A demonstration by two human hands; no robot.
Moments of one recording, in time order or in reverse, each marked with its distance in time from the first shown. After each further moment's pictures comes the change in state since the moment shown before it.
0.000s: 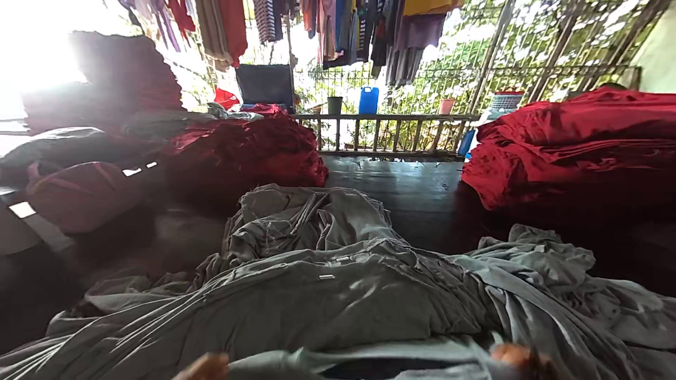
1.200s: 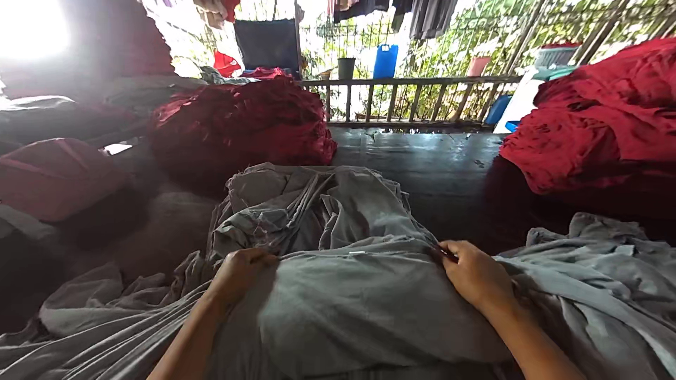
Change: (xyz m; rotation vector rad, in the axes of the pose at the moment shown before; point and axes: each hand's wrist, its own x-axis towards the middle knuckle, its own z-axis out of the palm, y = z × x) left_hand 0.151 -0.110 0.117 0.010 -0.735 -0.763; right_hand 0.190 0.059 0.060 -0.908 -0.168 0.550
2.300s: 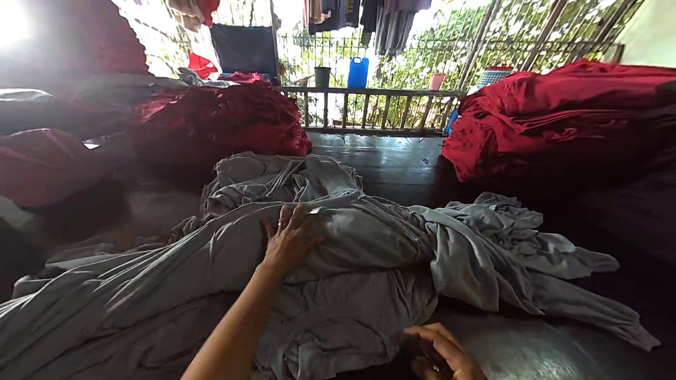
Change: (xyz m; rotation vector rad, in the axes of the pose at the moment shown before) left_hand -0.073 0.080 0.078 0.225 0.114 0.377; right_hand -0.220 0.104 0.020 0.511 -0.008 -0.433
